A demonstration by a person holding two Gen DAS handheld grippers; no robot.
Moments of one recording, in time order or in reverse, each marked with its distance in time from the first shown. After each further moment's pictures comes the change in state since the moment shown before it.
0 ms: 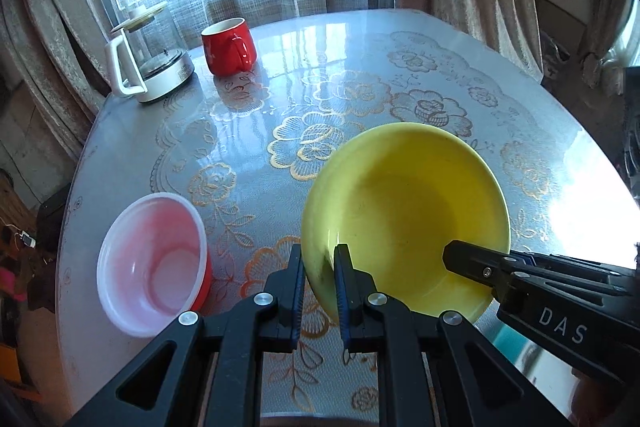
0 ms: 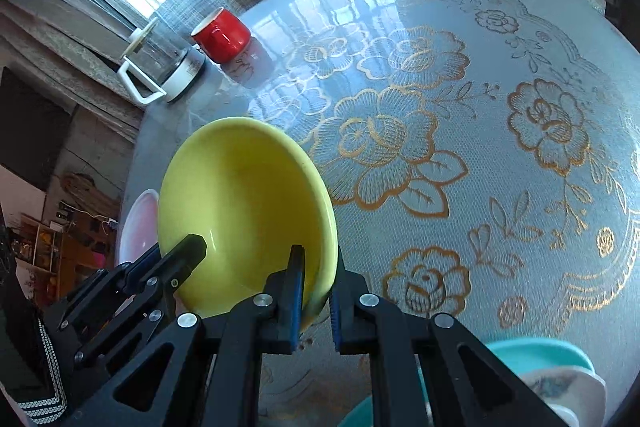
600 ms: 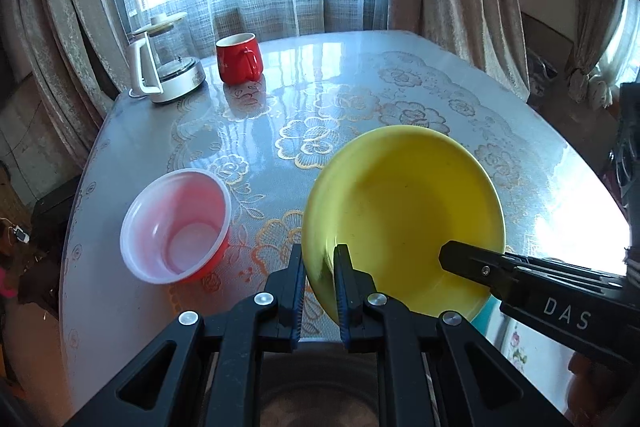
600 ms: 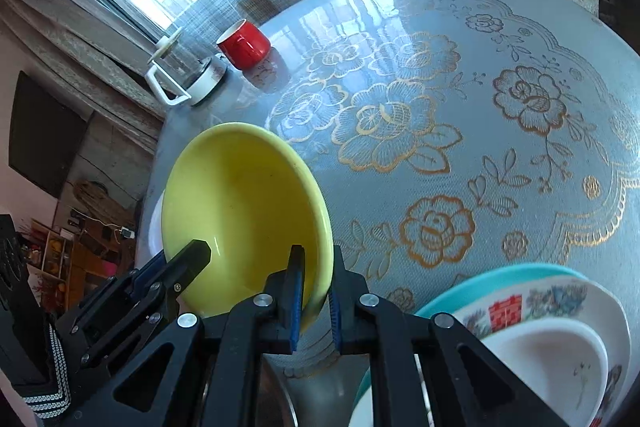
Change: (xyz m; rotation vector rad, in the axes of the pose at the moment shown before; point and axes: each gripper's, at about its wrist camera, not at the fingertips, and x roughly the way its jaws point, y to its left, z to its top) left arm -0.046 0.010 -0.036 -0.027 -0.079 -0.040; right arm -0.037 0.008 -0.043 0.006 -0.067 0.042
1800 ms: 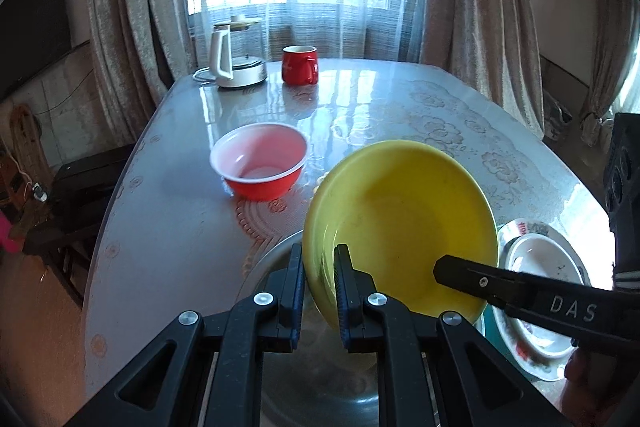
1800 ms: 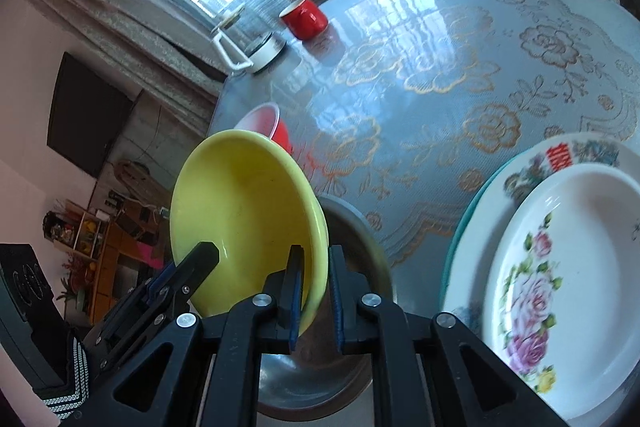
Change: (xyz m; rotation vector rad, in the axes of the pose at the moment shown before) left arm -0.074 0.039 -0.094 -0.137 -0.118 0.065; right arm -0.024 0.039 -0.084 -0.043 0.015 0.146
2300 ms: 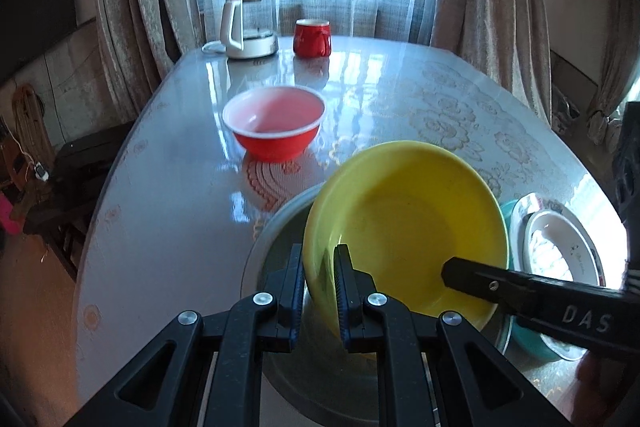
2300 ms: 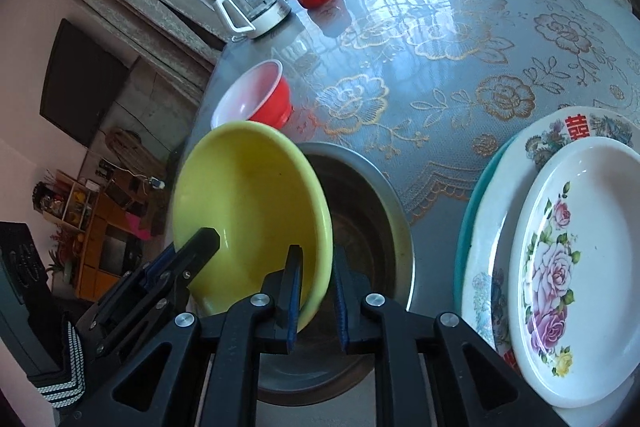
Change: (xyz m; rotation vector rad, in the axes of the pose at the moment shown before) left arm 0.014 0.012 -0.025 -0.030 0.069 0.012; right arm 0.015 0.005 -0.020 -0.055 0.082 -0.046
